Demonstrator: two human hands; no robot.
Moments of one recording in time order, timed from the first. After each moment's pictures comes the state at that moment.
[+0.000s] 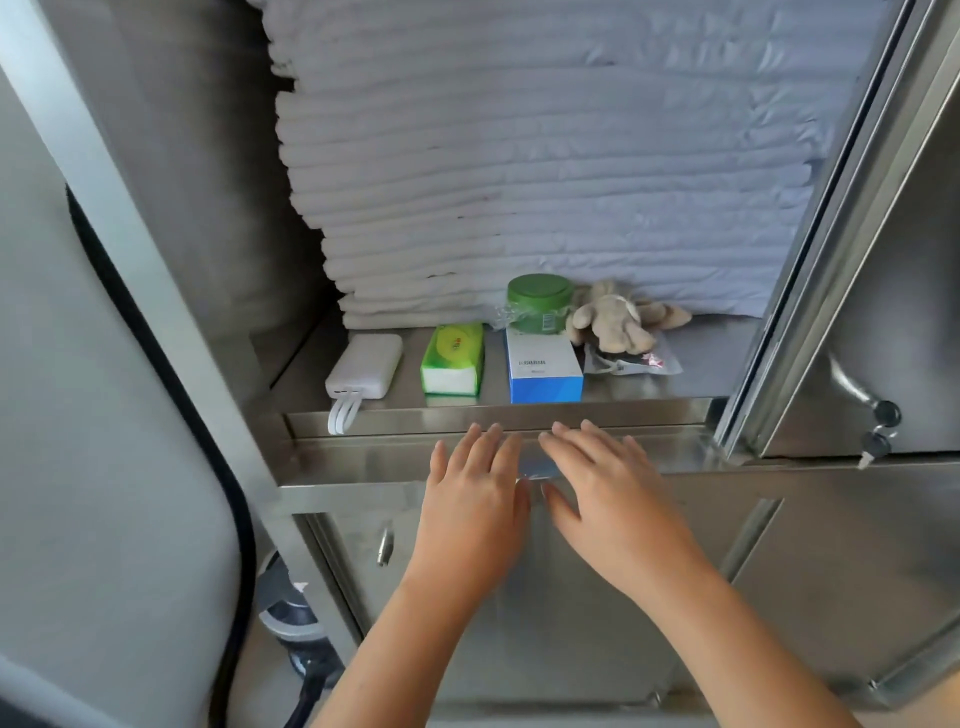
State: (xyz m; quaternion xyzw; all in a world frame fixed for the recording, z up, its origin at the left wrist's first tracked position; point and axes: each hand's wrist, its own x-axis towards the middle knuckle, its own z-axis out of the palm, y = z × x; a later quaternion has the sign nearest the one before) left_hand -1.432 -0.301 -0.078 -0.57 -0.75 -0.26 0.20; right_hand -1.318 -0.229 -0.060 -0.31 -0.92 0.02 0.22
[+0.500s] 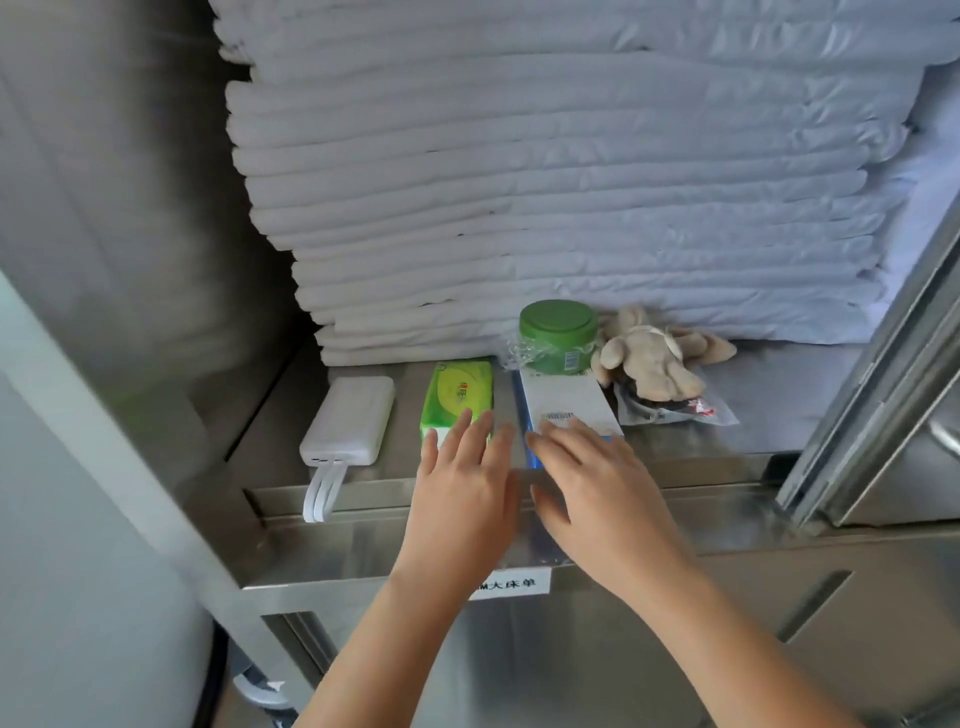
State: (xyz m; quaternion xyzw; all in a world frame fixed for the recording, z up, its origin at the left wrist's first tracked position) left_hand -1.516 -0.224 -0.077 -0.59 -0.73 -0.26 0.23; right_hand -1.398 -0.163 -0.063 -0.29 -0.91 -0.03 0.28
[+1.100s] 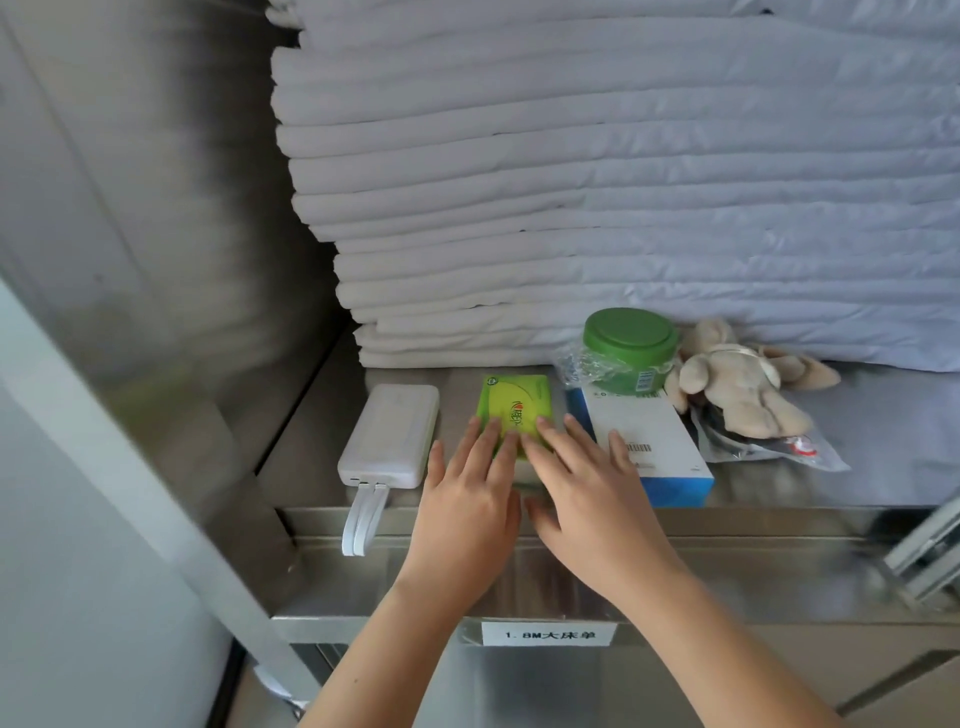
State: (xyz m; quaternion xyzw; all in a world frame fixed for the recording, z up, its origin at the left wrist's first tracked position) left_hand -1.578 -0.211 -0.099 -0.59 -0.76 -0.21 0.18; right_hand -1.469 -0.139 -0.088 -0.27 -0.92 -0.08 0.27
